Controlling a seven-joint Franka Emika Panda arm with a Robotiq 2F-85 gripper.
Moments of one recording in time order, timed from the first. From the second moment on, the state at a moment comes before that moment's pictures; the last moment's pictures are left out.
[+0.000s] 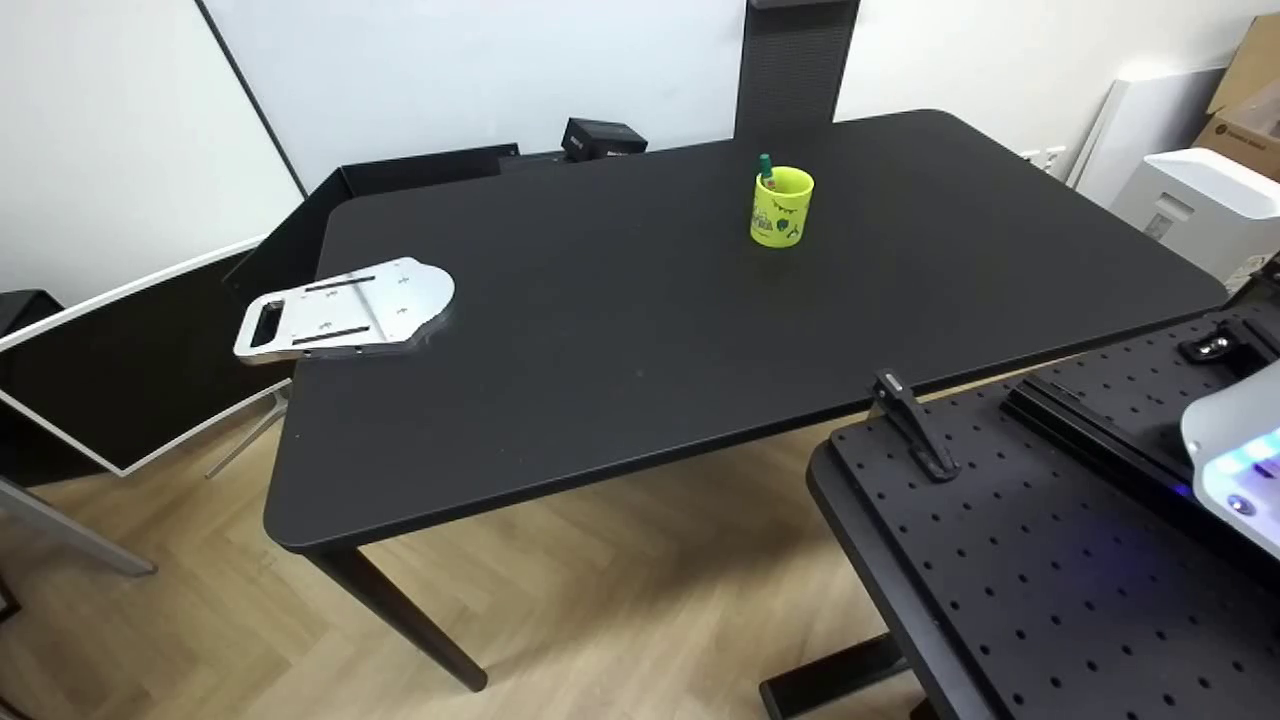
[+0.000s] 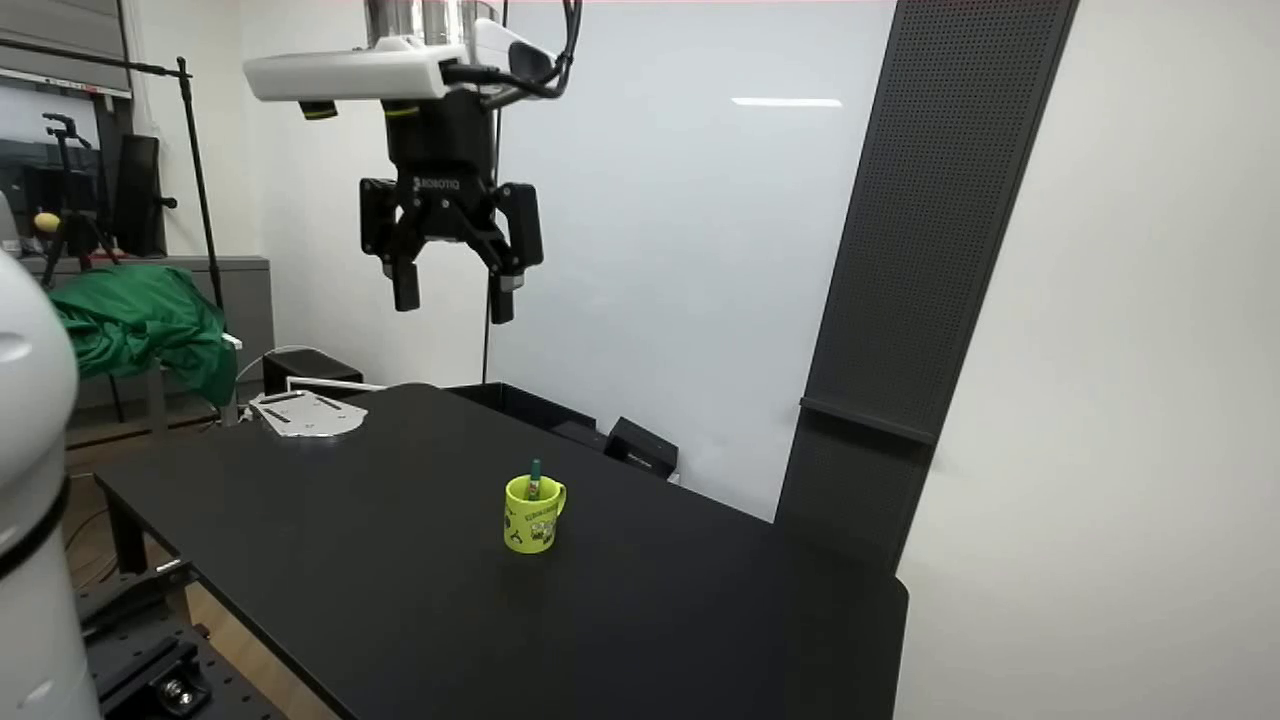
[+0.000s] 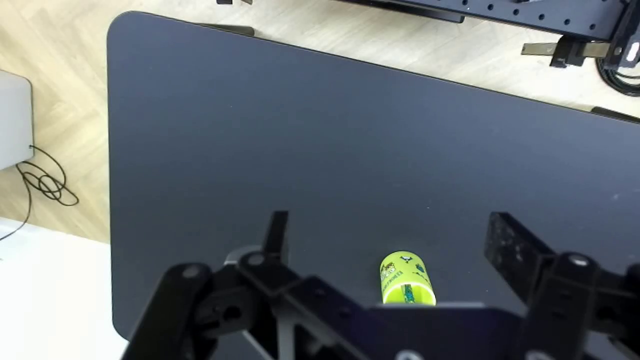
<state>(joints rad) -0.01 -0.96 -0.07 -2.77 -0.13 1.88 -0.17</state>
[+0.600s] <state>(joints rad) -0.01 -0.96 -0.07 -2.77 -0.13 1.87 -0.18</state>
